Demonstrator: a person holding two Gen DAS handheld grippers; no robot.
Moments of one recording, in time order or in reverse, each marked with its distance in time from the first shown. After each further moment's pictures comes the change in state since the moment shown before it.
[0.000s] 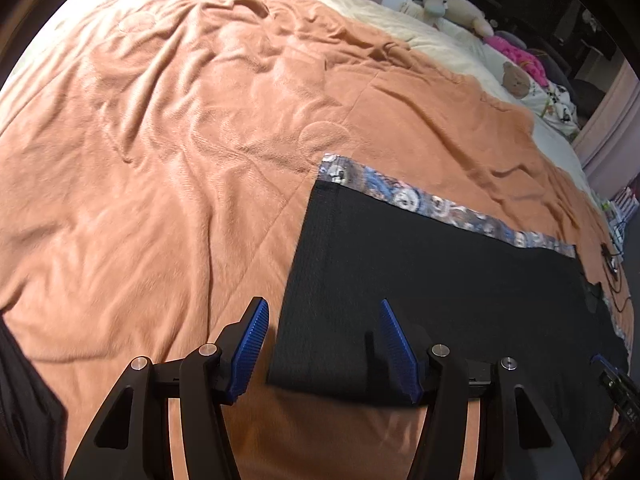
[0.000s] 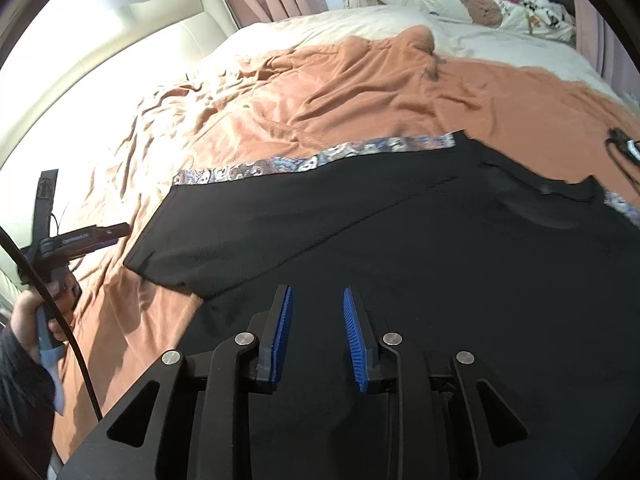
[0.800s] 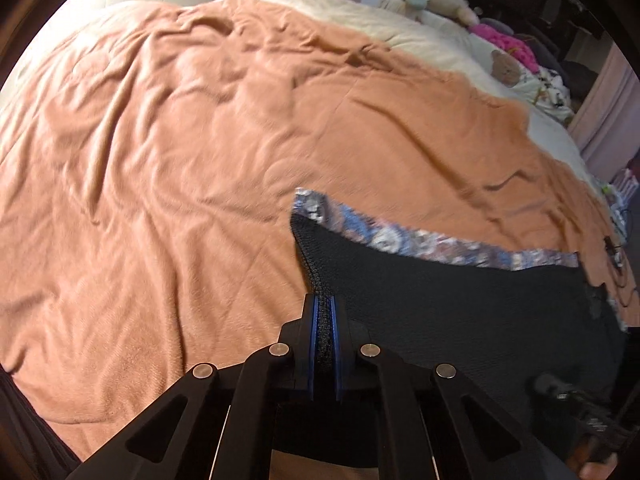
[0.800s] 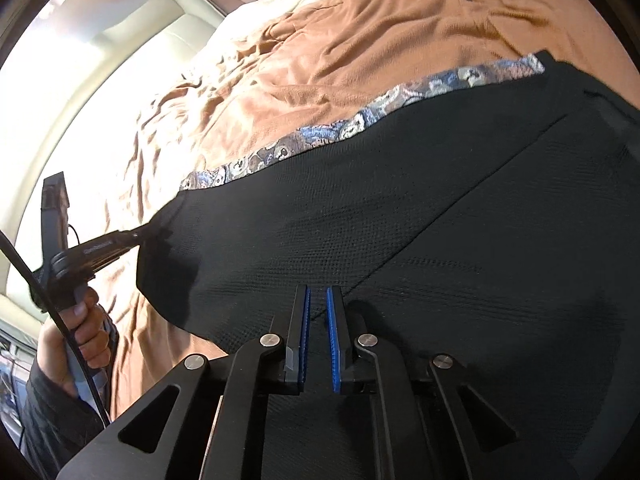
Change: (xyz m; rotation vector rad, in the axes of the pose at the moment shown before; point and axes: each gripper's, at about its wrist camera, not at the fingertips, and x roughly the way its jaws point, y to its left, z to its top) left arm 0.004 -0.029 0.041 0.085 -0.009 -0.007; right arm 0.117 0.007 0.030 0.210 0.099 0.188
